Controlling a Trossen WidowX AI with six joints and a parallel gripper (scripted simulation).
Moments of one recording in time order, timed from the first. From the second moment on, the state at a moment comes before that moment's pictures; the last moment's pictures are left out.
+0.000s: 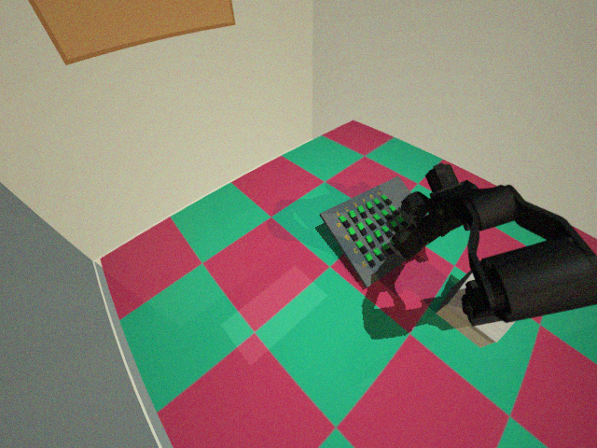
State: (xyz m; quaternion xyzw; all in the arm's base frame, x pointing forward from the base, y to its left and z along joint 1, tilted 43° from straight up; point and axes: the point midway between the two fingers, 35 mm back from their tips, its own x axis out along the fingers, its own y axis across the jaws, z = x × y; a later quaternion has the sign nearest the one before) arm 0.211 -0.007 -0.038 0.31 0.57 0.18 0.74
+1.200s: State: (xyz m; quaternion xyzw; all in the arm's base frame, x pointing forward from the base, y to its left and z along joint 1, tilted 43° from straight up) arm 0.264 -0.033 0.054 0.31 0.58 0.18 0.73
